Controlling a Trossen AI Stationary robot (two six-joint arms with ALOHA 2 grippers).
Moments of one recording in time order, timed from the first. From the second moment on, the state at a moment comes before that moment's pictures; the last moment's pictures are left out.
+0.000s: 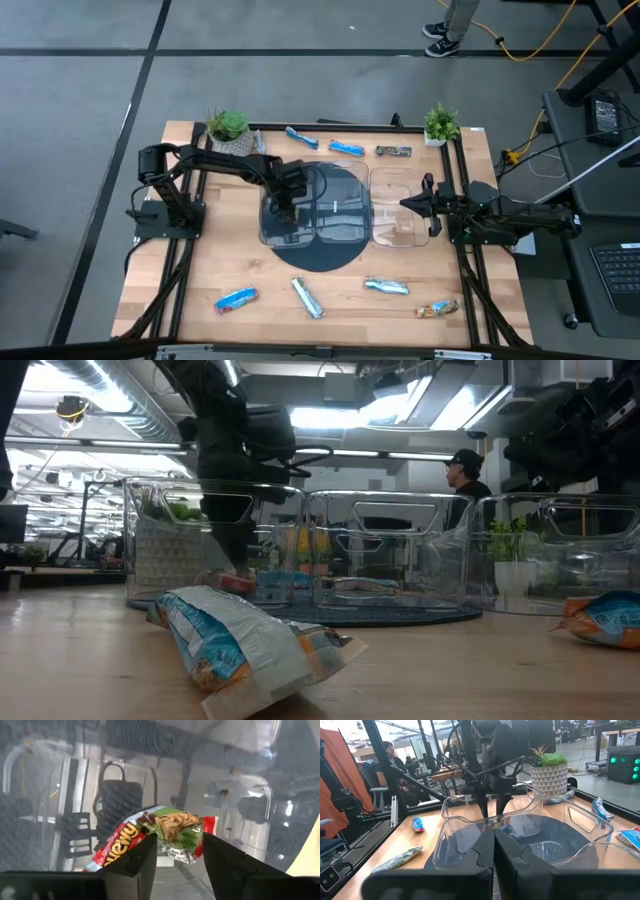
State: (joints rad) left arm 0.24 1.70 1.04 -0.61 0.26 -0.06; right arm -0.08 0.02 0.01 0.03 -0.05 0.20
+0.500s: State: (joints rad) left arm 0.24 1.70 1.17 -0.79 0.25 -0.02; right arm -0.08 0.02 0.01 0.03 -0.05 0.20
